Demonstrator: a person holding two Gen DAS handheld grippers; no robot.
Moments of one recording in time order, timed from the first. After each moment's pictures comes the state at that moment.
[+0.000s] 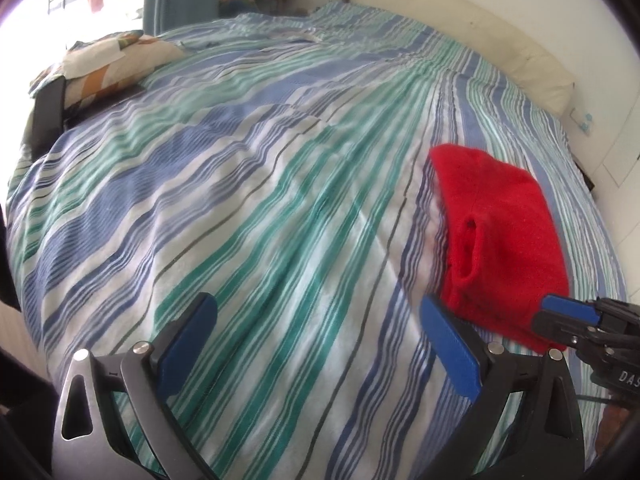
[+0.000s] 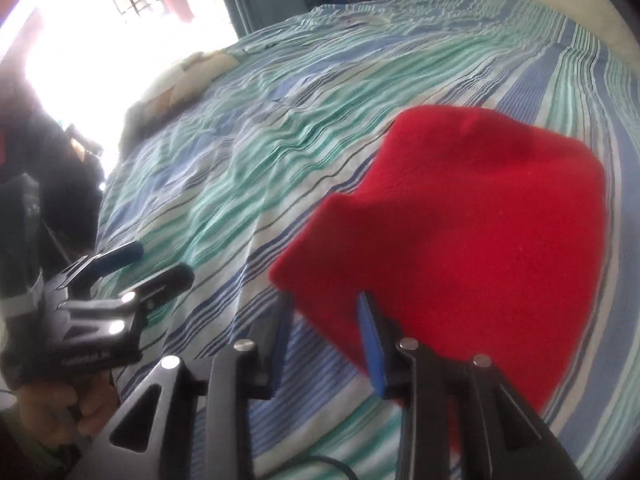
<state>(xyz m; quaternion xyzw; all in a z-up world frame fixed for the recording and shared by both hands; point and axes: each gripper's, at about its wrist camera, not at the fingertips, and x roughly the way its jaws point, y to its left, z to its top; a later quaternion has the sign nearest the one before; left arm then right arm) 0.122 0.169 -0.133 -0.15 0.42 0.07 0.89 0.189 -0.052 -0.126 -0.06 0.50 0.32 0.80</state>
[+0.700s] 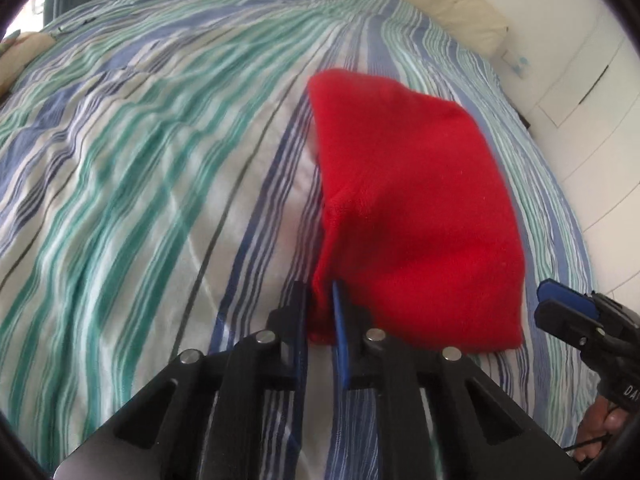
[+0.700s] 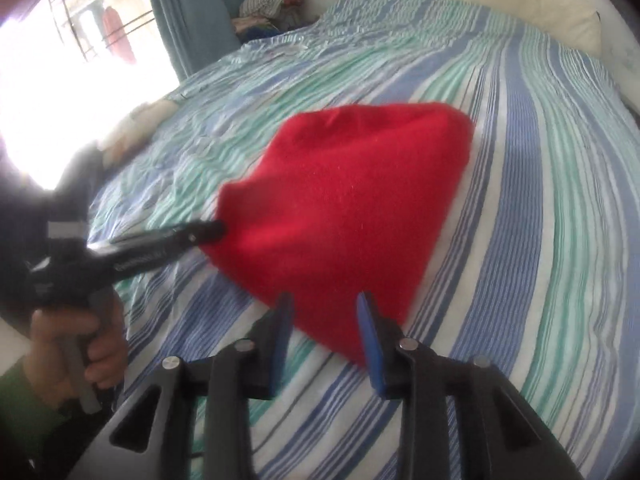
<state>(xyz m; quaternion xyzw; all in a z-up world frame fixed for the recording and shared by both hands) 0.194 0.100 -0.177 -0.13 0.50 -0.09 0.85 0.163 -0.144 -0.106 -0.01 0.47 0.22 0.86</state>
